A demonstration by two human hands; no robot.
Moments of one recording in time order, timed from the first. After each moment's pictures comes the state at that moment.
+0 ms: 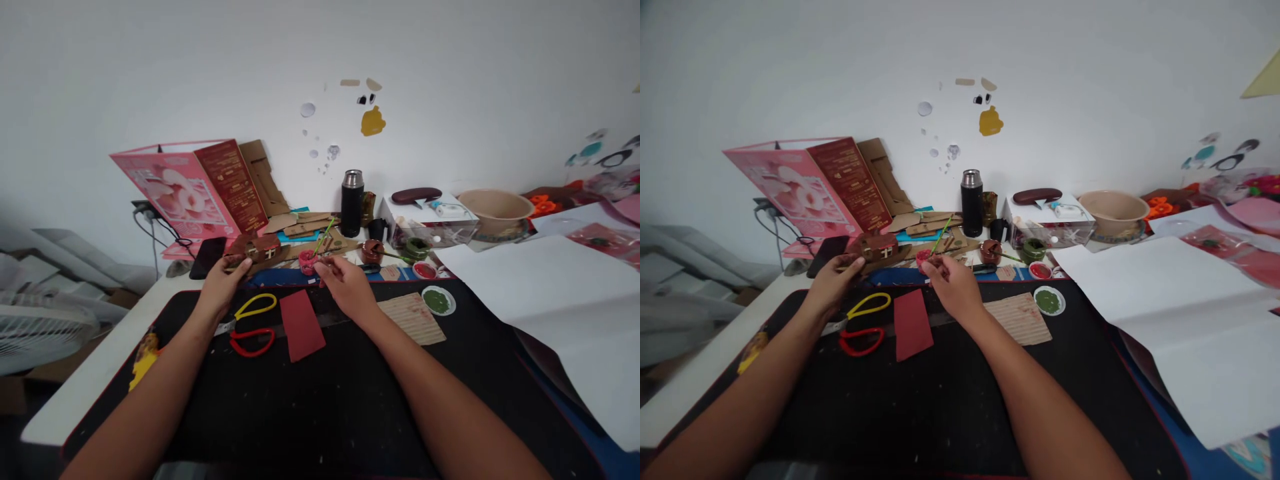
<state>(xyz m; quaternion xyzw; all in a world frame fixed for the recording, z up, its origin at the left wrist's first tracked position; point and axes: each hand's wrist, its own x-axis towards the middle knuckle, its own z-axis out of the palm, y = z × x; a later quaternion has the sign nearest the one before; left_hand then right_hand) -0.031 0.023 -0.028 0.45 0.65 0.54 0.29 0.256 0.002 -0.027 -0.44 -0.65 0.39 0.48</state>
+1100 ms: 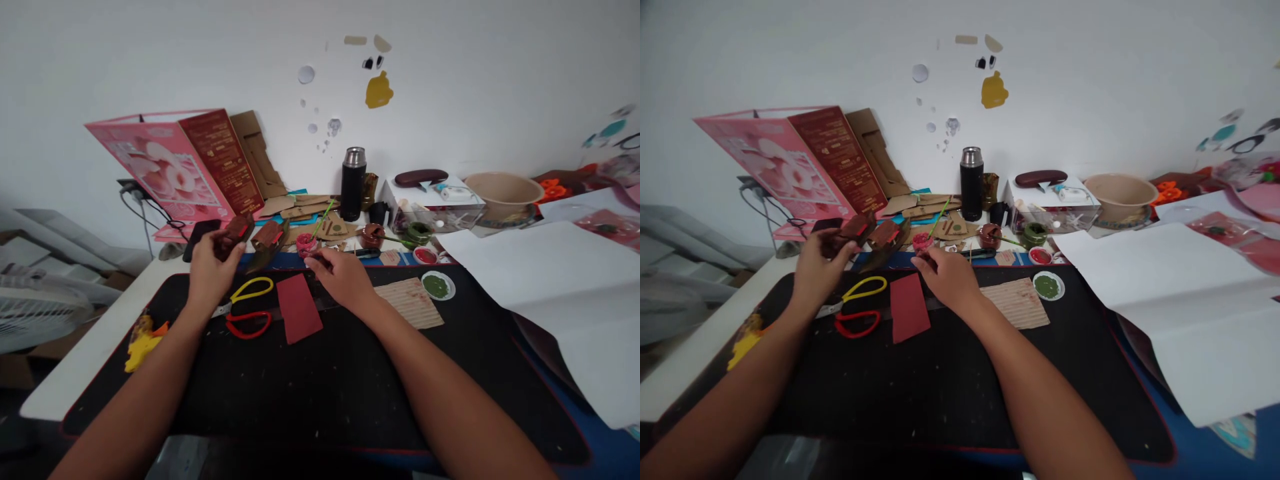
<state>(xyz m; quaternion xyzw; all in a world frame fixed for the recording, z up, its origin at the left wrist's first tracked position) -0.029 0.004 -0.017 0.61 0.65 0.46 0.03 0.256 -0.002 -0.023 -0.46 -0.76 0.26 0.39</state>
